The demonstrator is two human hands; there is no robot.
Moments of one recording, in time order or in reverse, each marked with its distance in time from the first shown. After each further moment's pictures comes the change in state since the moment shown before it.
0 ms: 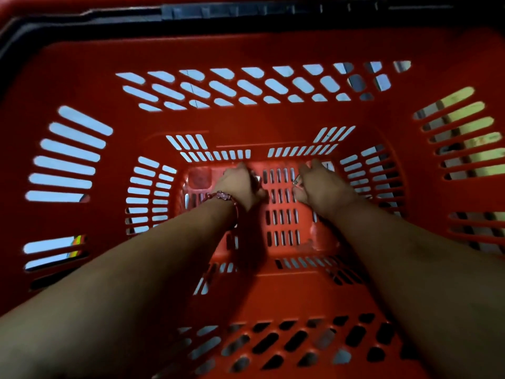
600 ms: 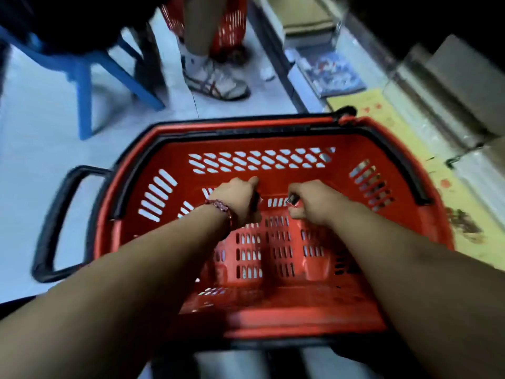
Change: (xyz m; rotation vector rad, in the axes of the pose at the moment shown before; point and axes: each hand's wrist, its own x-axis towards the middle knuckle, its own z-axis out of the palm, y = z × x) left_hand -0.125 0.051 -0.116 0.373 0.224 0.282; right_hand -0.099 -0.028 -0.097 0.079 0.169 -0.179
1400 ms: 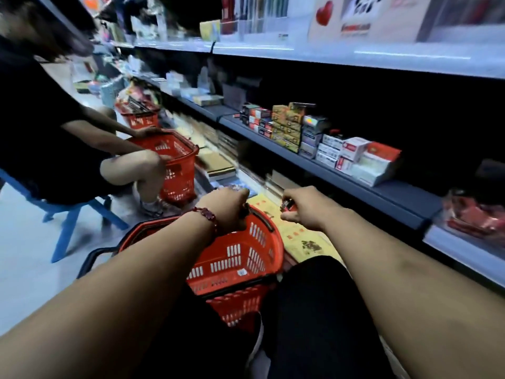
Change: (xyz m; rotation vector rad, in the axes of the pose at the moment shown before) left_hand -0.259 0.180 -0.157 0.315 0.463 0.445; right_hand -0.375 -0.045 -0.140 -0.073 0.586 0.156
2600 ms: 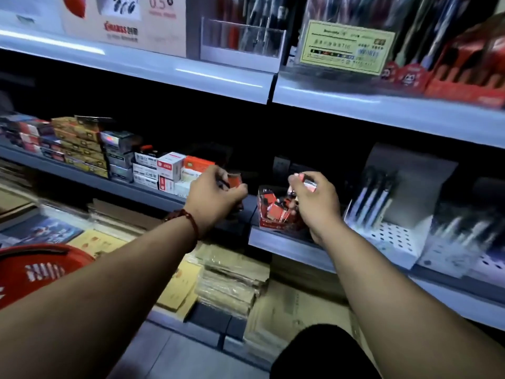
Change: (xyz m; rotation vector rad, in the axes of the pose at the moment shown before) left_hand 0.122 0.283 -0.022 -1.263 0.138 0.304; right_hand -0.170 0.187 -0.105 0.720 1.063 0.702
